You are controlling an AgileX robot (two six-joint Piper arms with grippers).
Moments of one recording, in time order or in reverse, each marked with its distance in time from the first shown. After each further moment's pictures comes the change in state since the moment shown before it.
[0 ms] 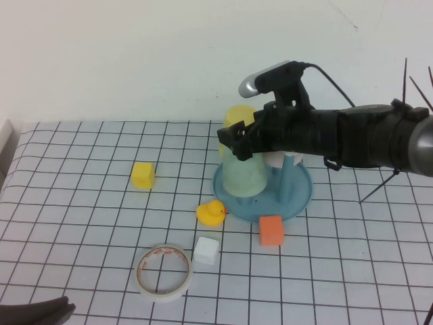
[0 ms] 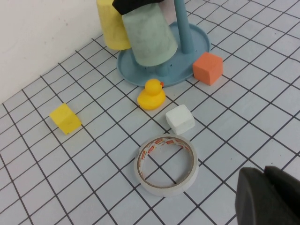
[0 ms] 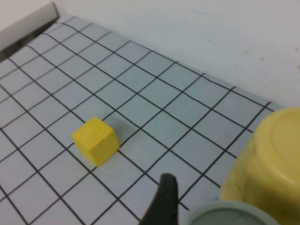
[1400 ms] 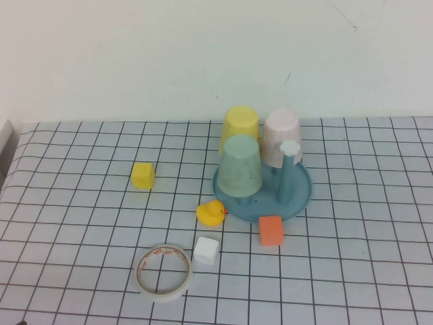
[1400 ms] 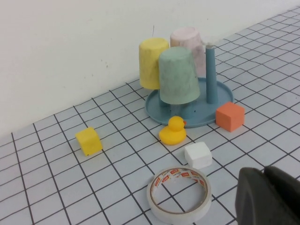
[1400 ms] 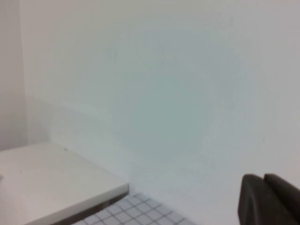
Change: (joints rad) right arm 0.000 -1.409 0.815 0.000 0.061 0.013; left arm 0.000 -0.403 0.246 0.148 -0.097 -0.242
